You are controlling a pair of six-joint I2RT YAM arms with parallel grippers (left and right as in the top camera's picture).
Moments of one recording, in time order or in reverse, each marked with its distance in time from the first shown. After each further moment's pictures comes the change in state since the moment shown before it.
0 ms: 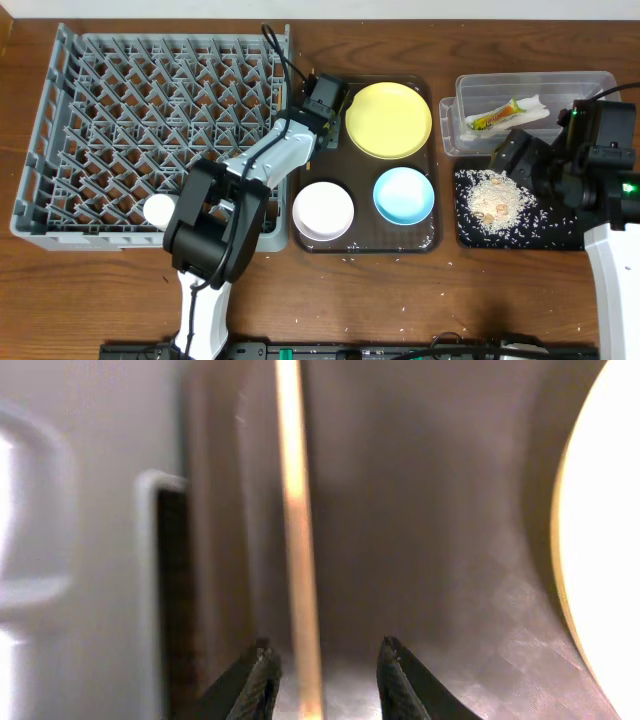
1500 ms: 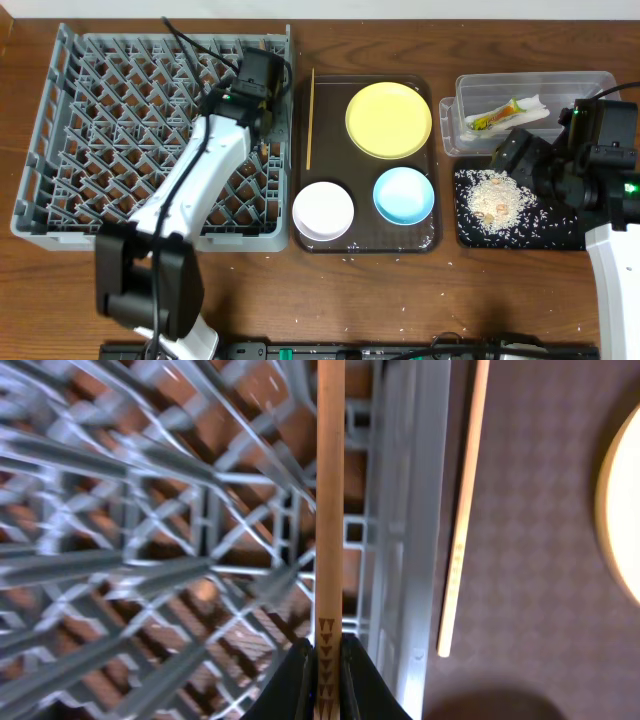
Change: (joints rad) left arm 0.179 -0.324 -0.023 -0.378 0.109 -0.035; right arm 0.000 0.000 0.012 -0.008 0.001 0.001
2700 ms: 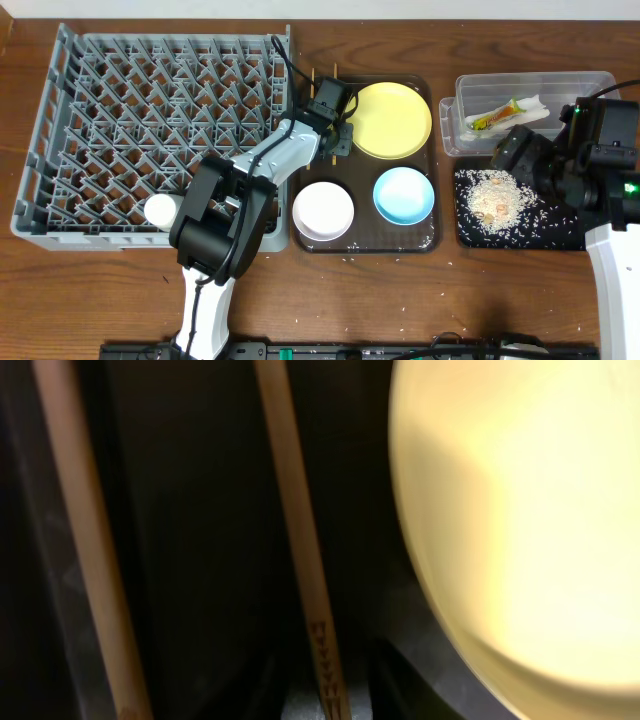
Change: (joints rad) left arm -0.190 0.354 0.036 0.371 0.127 0.018; right arm 0.000 0.000 0.000 0.025 0.000 0.000
